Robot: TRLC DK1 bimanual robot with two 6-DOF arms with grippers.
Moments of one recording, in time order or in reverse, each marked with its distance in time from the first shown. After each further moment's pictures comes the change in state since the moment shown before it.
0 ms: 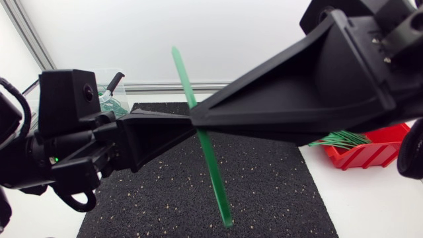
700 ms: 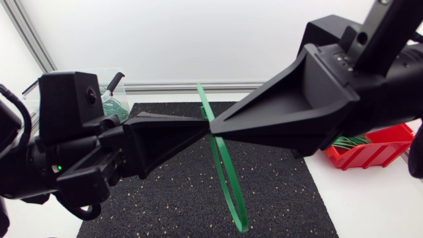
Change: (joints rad) left arm -0.082 -0.010 0.000 0.000 -0.101 0.000; right arm -0.072 0.010 0.000 -0.162 -0.018 0.117
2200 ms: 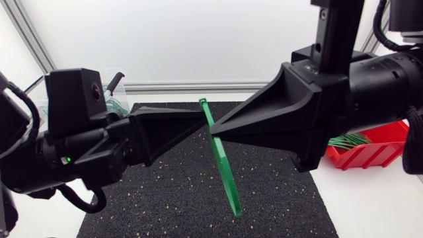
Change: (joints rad) left arm 0.028 0.033 0.000 0.038 -0.023 0.001; right arm -0.026 0.035 -0.006 -0.044 0.021 0.189
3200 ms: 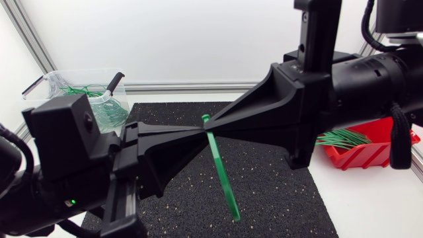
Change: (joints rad) left arm -0.208 -0.081 -0.065 -0.023 -0.301 0.243; right arm -0.005 0.033 -0.006 0.043 0.009 0.037
